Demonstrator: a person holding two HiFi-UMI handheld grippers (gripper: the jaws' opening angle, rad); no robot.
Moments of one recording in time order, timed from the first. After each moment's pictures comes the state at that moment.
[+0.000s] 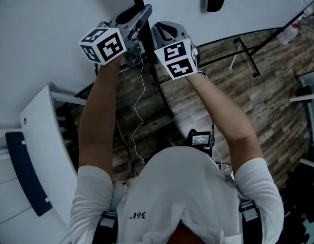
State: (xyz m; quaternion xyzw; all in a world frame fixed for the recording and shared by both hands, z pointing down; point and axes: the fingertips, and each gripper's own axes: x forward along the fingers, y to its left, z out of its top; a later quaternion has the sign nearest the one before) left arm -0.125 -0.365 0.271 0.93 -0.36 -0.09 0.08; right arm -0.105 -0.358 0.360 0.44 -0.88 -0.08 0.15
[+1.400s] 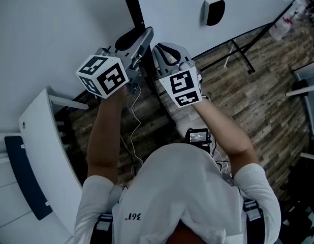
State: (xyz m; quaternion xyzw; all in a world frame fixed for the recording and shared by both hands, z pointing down) left arm -0.098 -0.283 0.268 0.92 -0.36 -0.07 0.11; right arm -0.080 -0.276 0.357 0.44 -0.89 -0.08 0.12
